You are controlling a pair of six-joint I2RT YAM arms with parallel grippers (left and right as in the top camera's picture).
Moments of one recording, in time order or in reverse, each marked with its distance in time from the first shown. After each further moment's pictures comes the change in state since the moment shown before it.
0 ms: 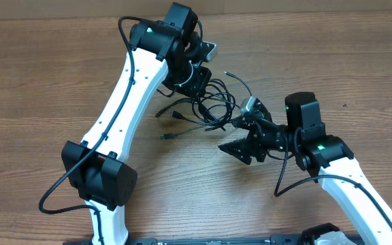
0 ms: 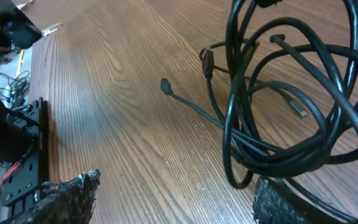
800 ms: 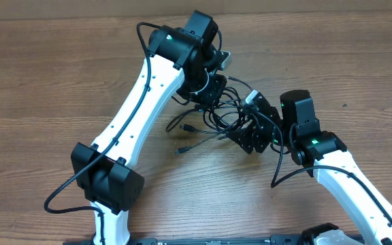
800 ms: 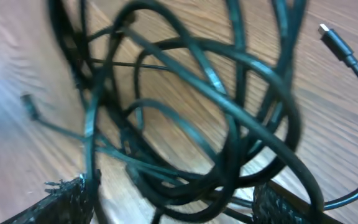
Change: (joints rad) left arm -0.098 0.000 0.000 -0.013 0.003 -0.130; right arm 0.000 0.066 0.000 0.041 0.331 -0.001
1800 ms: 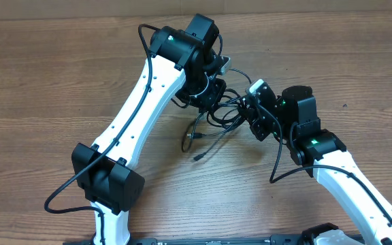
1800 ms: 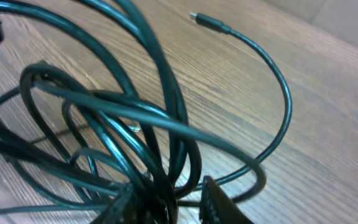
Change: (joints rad) left arm -0.007 0.000 0.000 -0.053 0.000 0.008; right arm 0.002 0.000 0.000 0.145 0.169 -0.007
